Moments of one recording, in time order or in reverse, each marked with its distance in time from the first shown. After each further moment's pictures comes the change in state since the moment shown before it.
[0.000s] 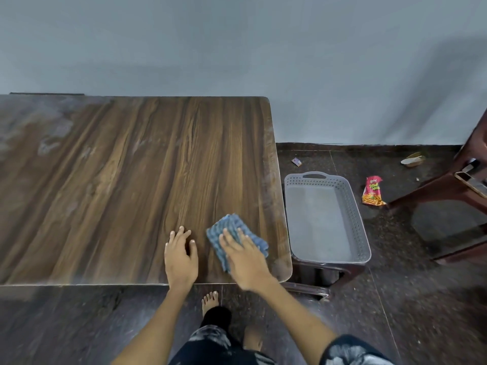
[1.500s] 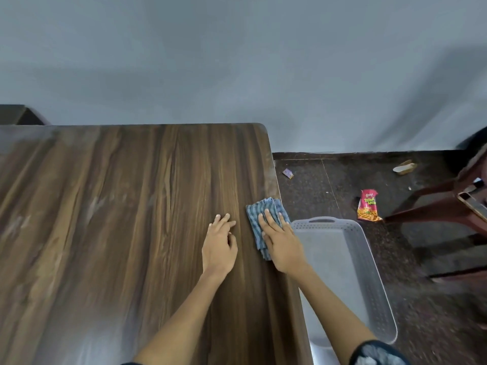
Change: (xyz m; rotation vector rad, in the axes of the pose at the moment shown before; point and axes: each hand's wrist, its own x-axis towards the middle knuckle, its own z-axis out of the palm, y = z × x) left_hand 0.226 0.122 0.101 -0.033 -0.253 0.241; right_hand 0.192 0.155 -0.102 0.023 0.072 0.322
